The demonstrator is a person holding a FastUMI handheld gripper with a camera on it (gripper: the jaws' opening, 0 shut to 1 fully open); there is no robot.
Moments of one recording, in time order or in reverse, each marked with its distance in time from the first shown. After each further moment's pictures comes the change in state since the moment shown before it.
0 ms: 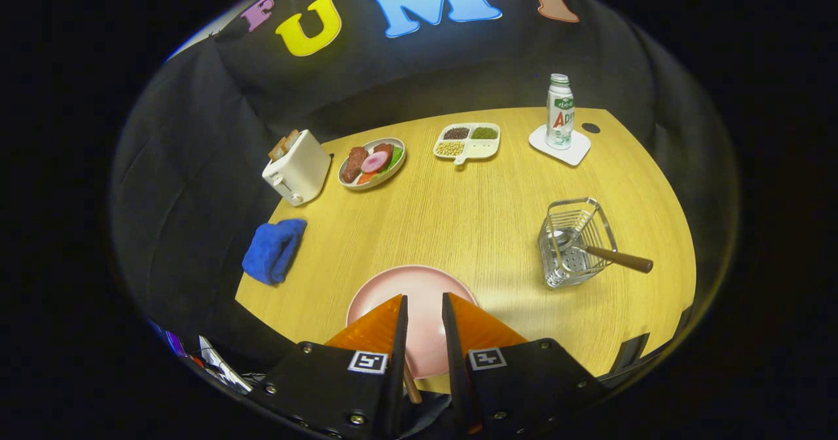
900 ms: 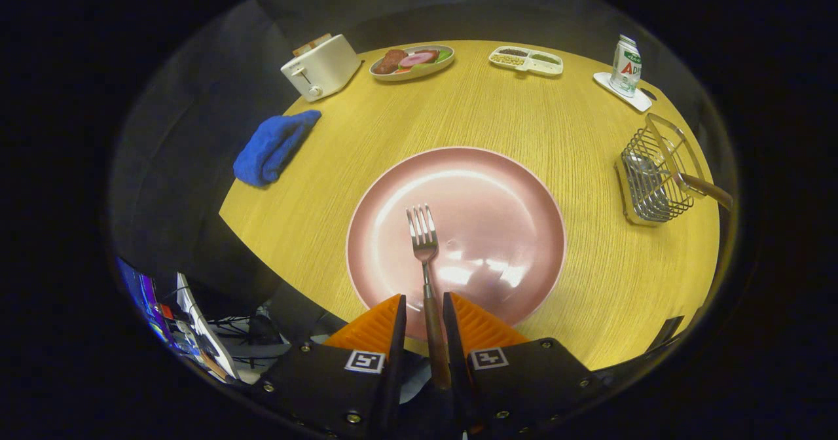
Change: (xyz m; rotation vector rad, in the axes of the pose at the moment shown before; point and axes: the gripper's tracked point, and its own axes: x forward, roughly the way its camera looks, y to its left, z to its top) arm 0.060 0.028 -0.127 -0.169 0.303 0.042
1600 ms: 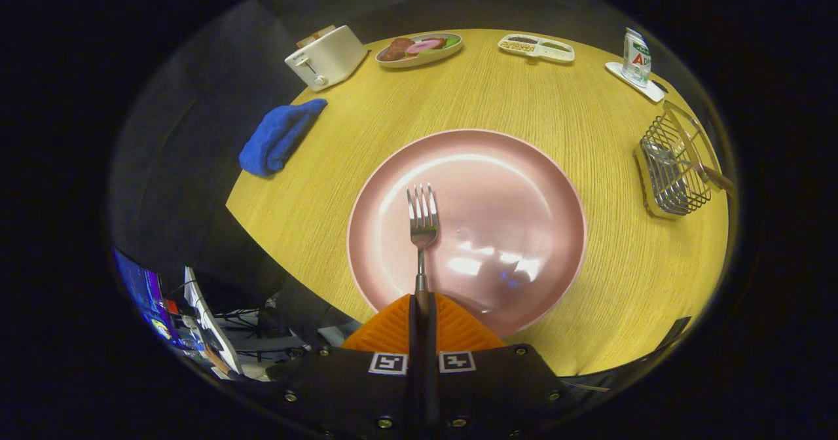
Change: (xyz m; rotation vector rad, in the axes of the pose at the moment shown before) arm 0.005 0.001 -0.006 0.007 0.030 0.047
